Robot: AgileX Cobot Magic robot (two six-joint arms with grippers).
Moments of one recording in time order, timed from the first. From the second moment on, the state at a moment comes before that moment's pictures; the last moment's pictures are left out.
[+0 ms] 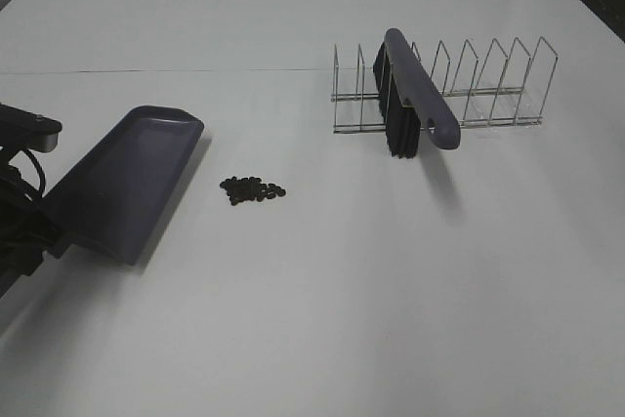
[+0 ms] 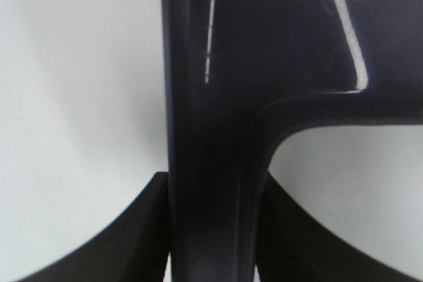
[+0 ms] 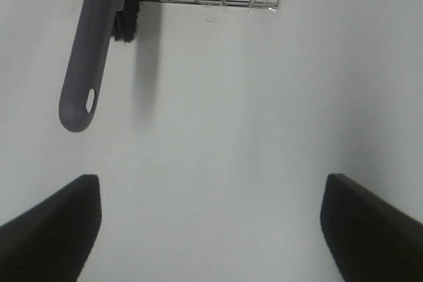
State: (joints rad) left arm -0.20 1.80 -0.88 0.09 0.65 0.05; right arm 0.06 1.44 -1.46 -0.01 1.22 0.00
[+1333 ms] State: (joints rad) left arm -0.20 1.82 -0.88 0.07 0.67 0.04; right arm 0.24 2.33 -2.09 0.05 1.22 0.11
